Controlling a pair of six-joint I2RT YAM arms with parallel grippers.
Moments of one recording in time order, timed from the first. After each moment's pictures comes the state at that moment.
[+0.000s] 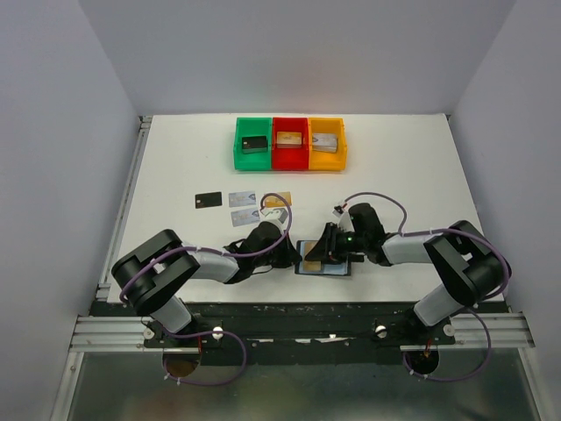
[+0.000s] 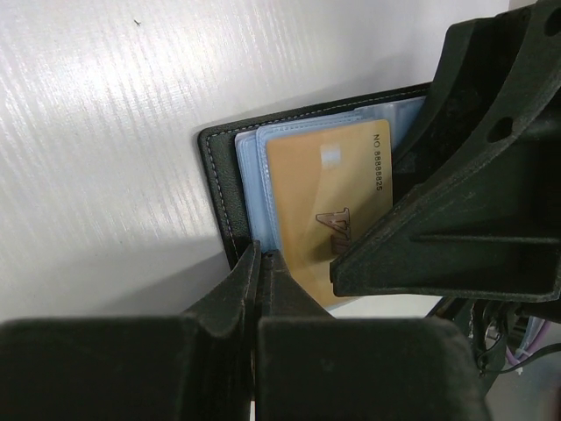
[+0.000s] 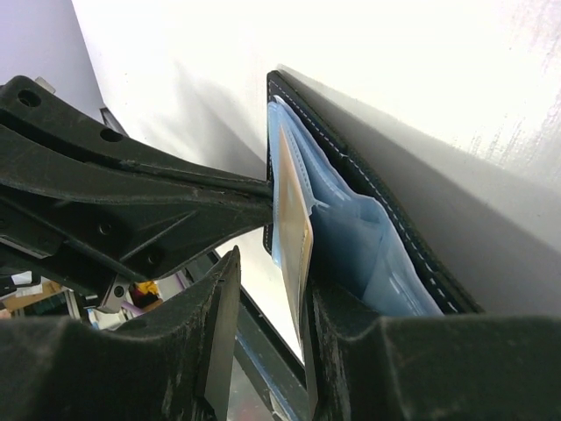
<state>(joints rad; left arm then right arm) -0.88 1.57 0.48 0.50 0.08 -0.83 0.54 1.58 0.47 0.36 -0.64 0.87</state>
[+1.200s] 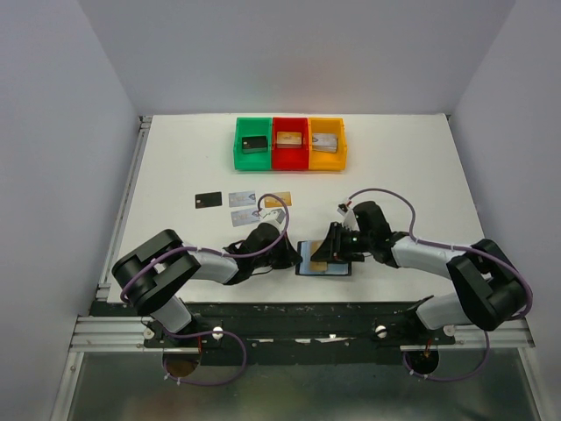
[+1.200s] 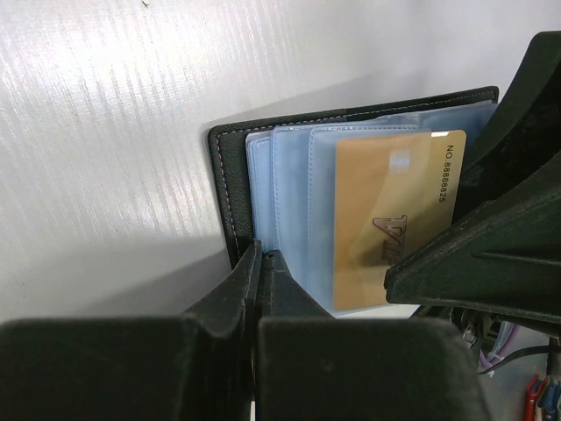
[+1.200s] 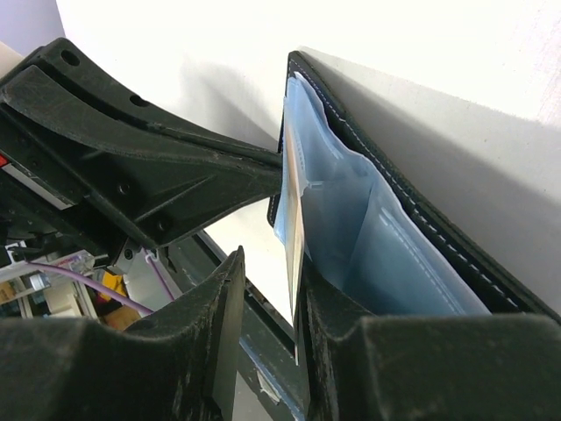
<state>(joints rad) -0.88 1.58 0.46 0.51 0.09 -0.91 0.54 1.41 0.49 0.15 -0.59 0.78</state>
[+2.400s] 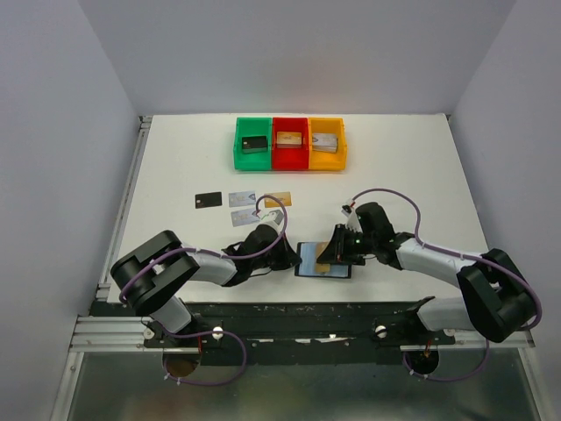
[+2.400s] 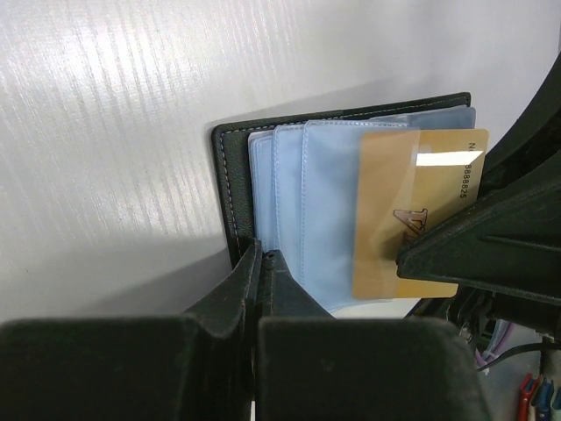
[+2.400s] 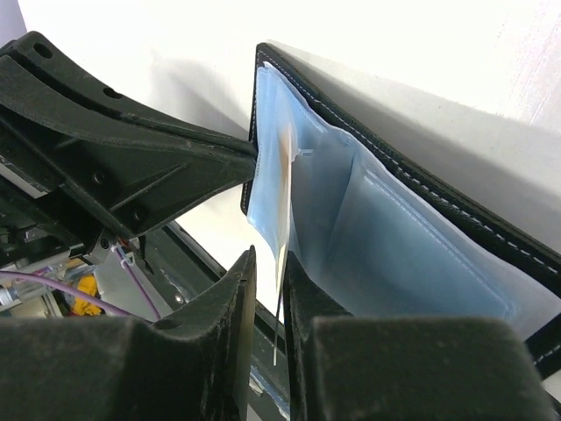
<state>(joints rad) -0.88 1.57 0.44 0.53 0.08 -0.92 0.54 1.33 0.49 0.03 -0.53 0.73</state>
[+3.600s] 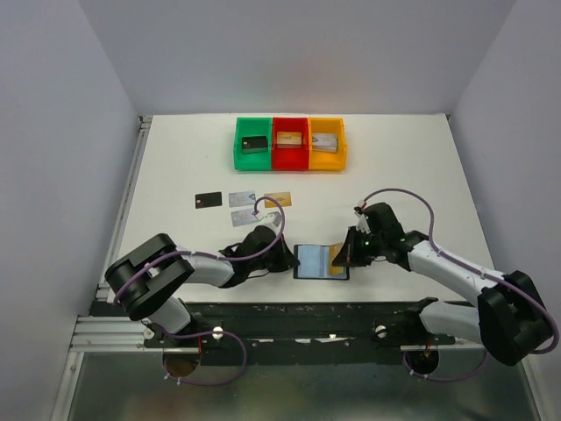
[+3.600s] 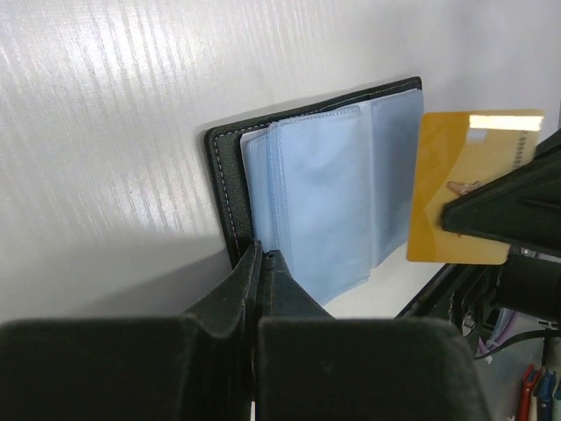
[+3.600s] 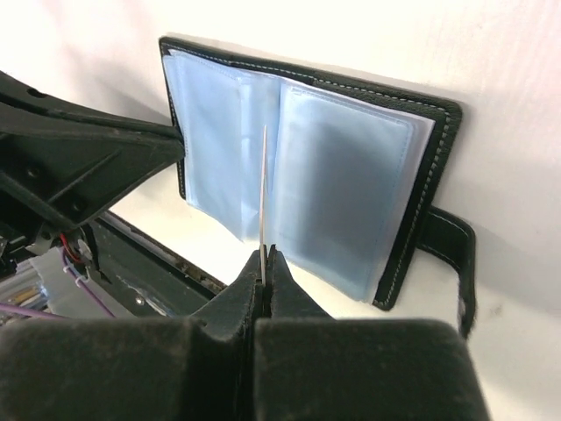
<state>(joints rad) -0.88 1.54 0.42 0.50 0.08 -0.92 0.50 1.20 0.51 -0.25 -0.40 0.67</state>
